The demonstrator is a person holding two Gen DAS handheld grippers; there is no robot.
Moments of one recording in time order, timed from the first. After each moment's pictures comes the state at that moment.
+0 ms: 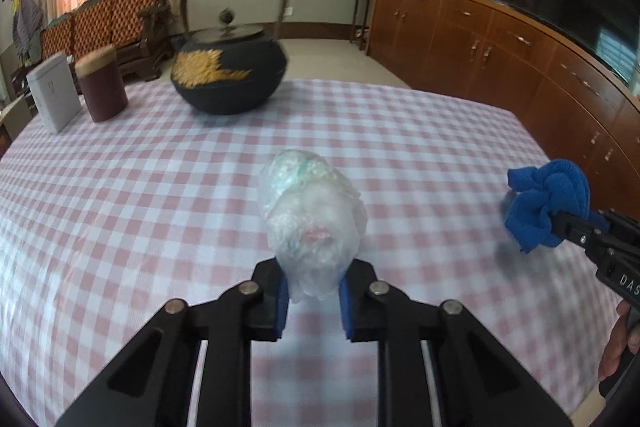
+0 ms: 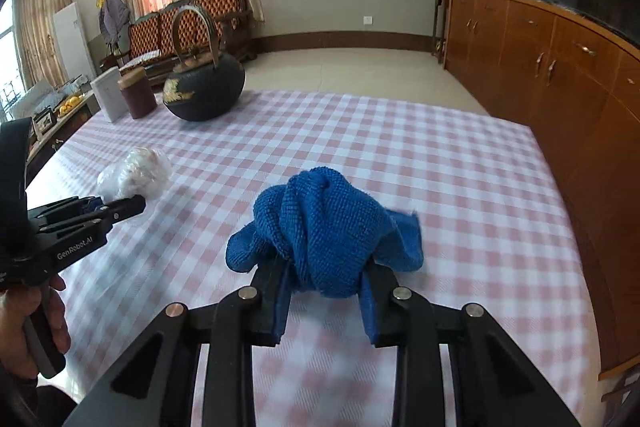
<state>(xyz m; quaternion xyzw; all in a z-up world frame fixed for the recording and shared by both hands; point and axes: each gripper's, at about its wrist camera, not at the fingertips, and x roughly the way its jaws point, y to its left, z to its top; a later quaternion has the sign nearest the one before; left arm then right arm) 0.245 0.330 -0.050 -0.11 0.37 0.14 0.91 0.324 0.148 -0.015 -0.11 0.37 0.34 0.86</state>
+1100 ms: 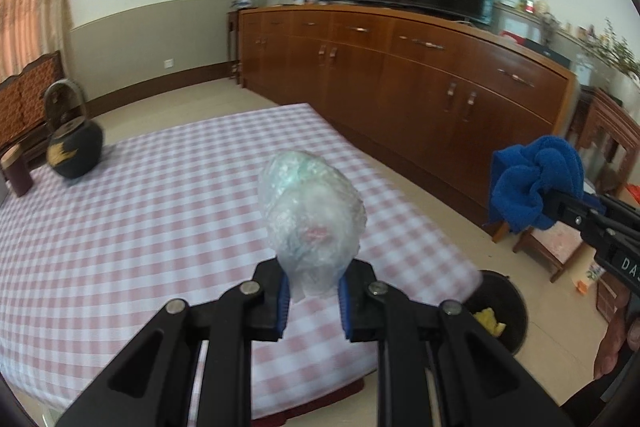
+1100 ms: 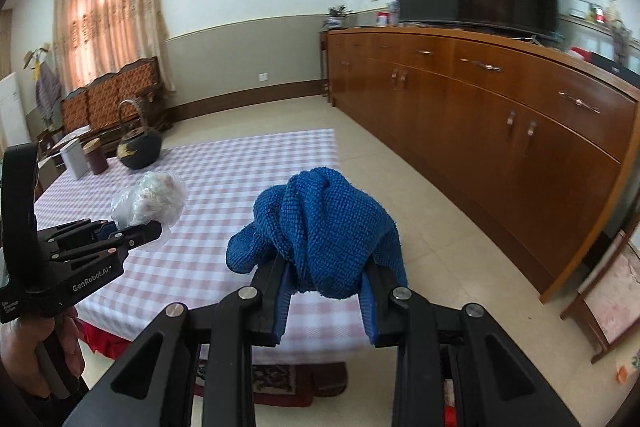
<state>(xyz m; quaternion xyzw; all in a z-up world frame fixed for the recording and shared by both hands) 0.184 0.084 0.008 -0.03 0.32 -0.04 0.95 0.177 -0.123 0.059 -0.03 0.29 0.17 0.94</state>
